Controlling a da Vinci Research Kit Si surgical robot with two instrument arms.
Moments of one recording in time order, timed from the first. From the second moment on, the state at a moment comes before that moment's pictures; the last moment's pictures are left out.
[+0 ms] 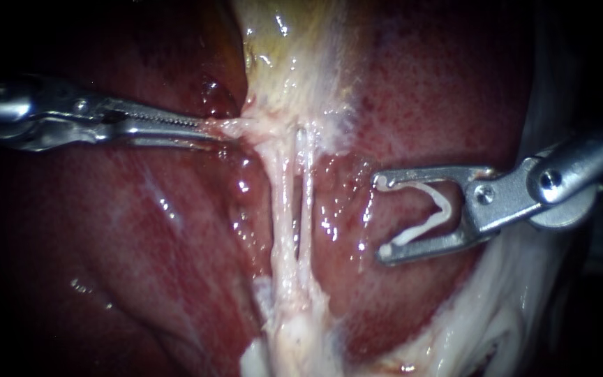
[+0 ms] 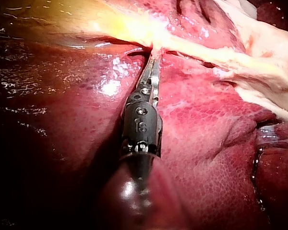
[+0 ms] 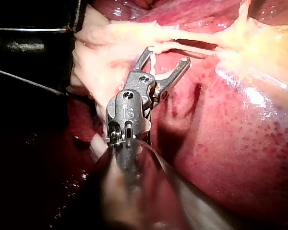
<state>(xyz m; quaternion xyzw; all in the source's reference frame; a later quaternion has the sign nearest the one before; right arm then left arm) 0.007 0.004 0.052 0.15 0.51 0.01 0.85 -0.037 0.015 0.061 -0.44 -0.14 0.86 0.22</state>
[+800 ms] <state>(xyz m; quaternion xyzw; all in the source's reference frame) 0.012 0.001 0.055 0.22 0.51 0.09 0.83 -0.033 0.019 0.052 -0.46 -0.12 0.85 0.24</state>
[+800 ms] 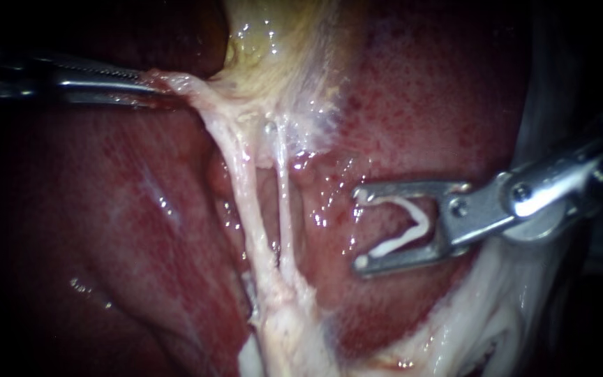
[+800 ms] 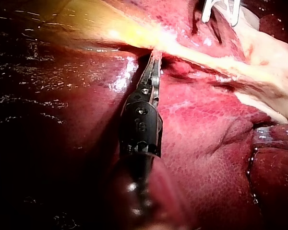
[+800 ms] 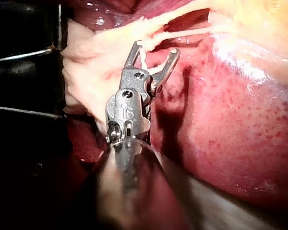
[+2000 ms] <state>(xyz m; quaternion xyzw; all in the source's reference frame) 0.021 -0.002 0.064 0.34 0.53 0.15 0.76 -0.033 0.019 0.052 -0.46 -0.12 0.85 0.24</state>
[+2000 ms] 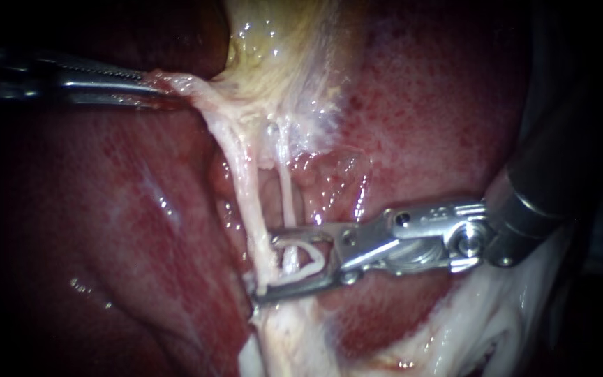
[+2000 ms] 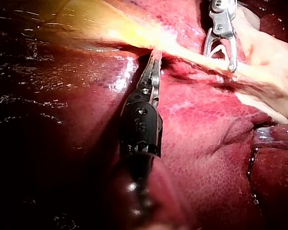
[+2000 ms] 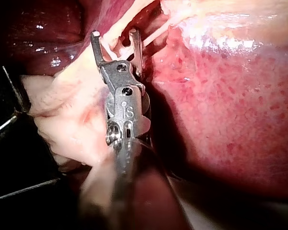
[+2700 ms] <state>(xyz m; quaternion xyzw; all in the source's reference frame) 0.024 -0.002 0.059 0.36 0.56 0.16 0.73 -0.033 0.019 0.052 -0.46 -0.12 0.85 0.24</state>
